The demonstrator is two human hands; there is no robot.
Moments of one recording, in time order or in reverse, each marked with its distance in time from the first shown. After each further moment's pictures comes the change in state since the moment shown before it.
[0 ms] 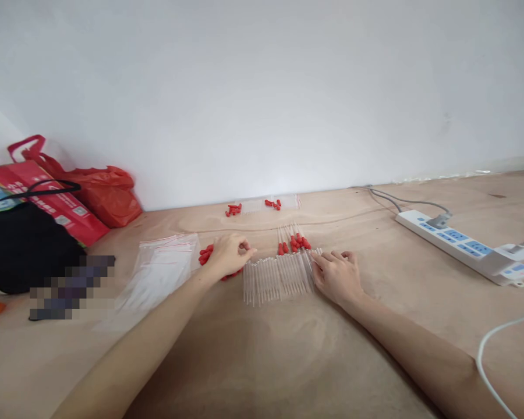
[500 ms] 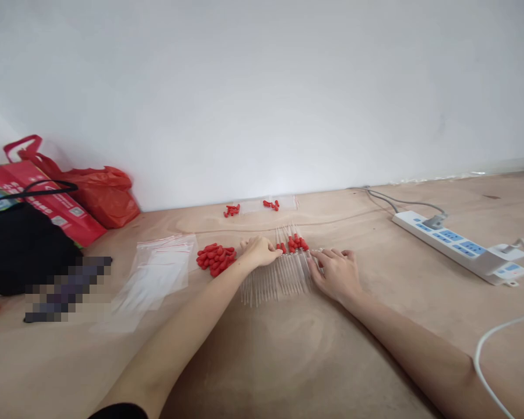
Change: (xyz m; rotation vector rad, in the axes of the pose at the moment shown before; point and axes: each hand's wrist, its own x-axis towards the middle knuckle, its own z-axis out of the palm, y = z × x) left_hand 0.028 0.053 0.044 0.038 -0.223 -0.118; right_hand 0.003 0.003 -0.002 0.086 0.001 0.067
